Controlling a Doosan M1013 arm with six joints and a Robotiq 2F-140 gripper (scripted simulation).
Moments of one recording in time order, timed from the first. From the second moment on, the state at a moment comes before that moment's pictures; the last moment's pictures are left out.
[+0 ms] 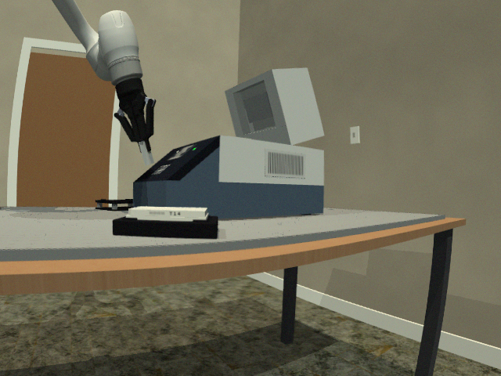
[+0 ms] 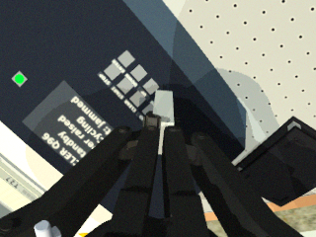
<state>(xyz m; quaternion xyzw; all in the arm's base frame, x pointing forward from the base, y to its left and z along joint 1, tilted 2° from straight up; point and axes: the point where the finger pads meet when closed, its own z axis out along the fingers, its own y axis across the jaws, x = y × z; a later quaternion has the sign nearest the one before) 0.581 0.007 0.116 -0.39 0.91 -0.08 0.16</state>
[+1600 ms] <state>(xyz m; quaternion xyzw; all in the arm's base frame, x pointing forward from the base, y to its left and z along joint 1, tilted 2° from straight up) 0.501 0.008 0.180 -0.39 0.91 -0.08 0.16</state>
